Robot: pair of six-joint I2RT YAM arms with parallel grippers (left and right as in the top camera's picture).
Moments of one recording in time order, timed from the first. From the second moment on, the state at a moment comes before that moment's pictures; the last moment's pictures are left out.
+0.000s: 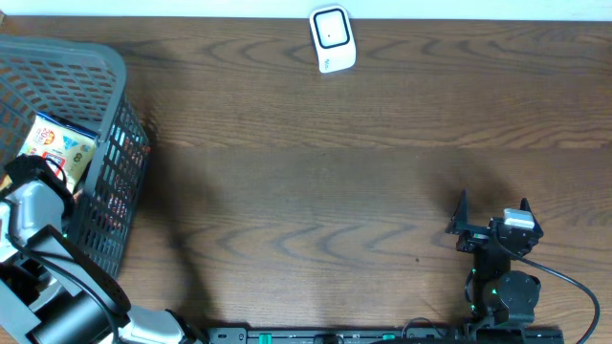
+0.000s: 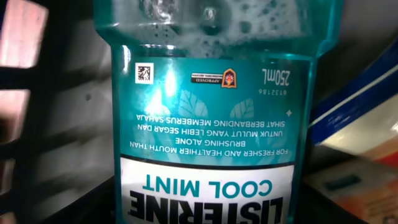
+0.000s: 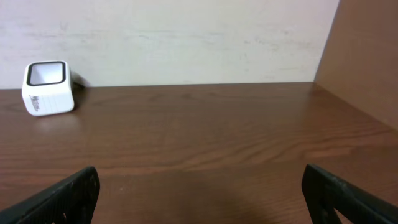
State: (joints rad) left arm 0.70 1.70 1.03 -0.89 -0.29 -1.12; right arm -0.02 0.01 0.01 -0.05 0.16 -0.02
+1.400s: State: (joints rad) left arm 0.61 1.02 1.33 -0.83 0.28 -1.11; right arm -0.02 0.01 0.01 -0.05 0.16 -0.02
